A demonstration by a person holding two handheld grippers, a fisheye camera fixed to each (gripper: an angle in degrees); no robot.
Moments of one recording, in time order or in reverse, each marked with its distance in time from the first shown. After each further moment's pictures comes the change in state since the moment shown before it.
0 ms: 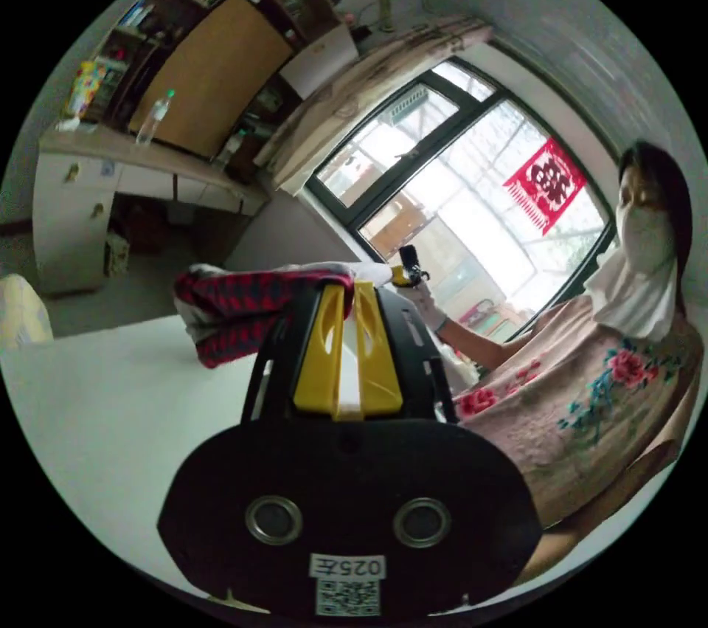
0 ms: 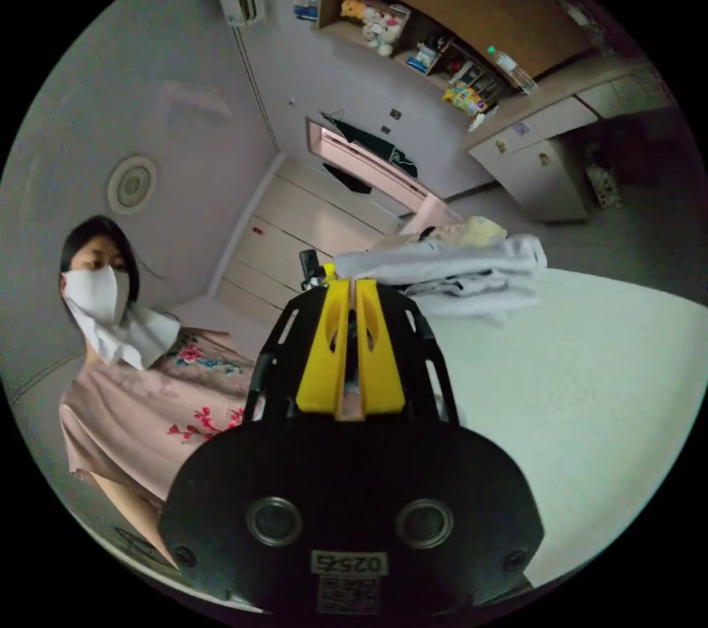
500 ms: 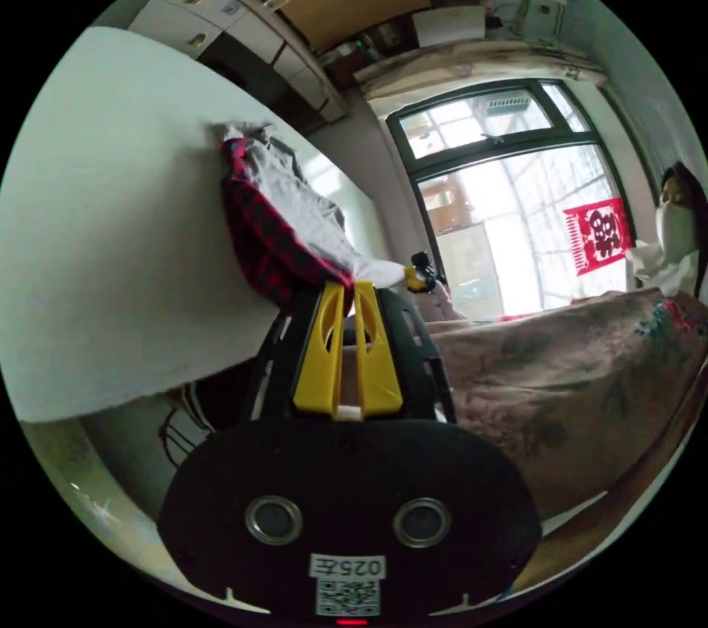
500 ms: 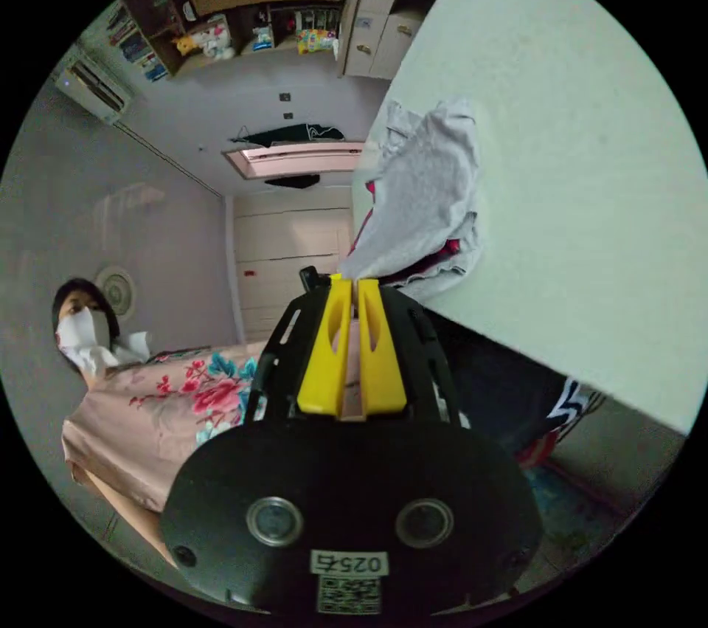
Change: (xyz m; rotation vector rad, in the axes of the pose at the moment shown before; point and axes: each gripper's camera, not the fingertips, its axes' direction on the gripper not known) left arm -0.023 0.196 0.048 -0.111 -0.014 -0.441; right arm 0.131 0.199 0.041 -0.024 -0.122 0.555
